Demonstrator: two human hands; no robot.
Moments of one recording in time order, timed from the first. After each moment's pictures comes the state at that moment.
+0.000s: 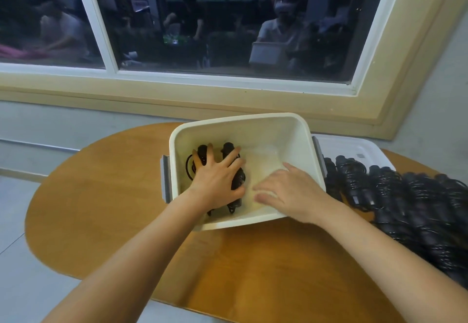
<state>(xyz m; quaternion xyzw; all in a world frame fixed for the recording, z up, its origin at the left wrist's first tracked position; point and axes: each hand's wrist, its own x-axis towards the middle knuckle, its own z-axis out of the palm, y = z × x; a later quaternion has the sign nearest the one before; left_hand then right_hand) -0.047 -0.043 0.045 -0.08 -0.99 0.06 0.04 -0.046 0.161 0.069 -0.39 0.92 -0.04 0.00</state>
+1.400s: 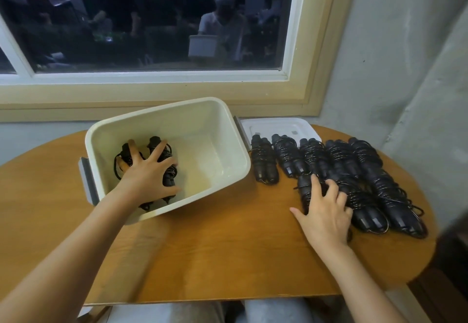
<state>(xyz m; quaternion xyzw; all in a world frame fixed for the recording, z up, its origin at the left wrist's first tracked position) -0.049 -0.054 0.040 -0.04 -1.00 0.07 -0.02 0.036 0.291 -0.011 0.18 0.98 -0.04 -0.11</state>
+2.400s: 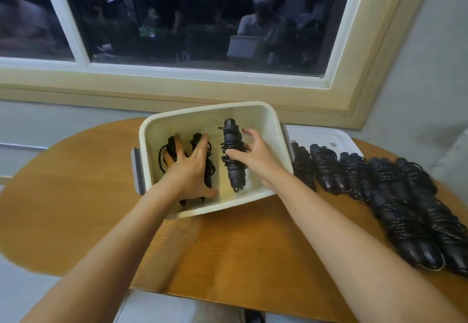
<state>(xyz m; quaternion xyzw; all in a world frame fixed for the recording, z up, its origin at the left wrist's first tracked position) -0.042 -0.056 0.039 -0.04 -0.99 -0.11 -0.01 -0.070 0.125 0.067 -0.12 0.78 -0.61 0.06</state>
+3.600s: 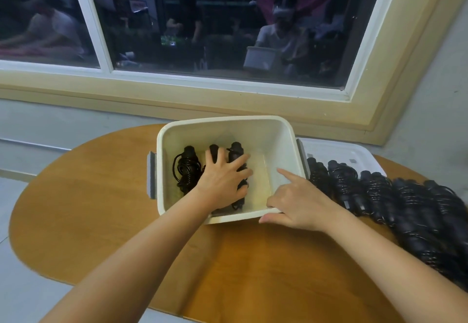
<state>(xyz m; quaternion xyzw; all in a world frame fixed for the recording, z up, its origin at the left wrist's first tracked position) -0.061 -0.019 0.043 -0.14 -0.98 0.13 0.09 -0.069 0.191 0.044 -0.45 0.88 0.14 -0.06</state>
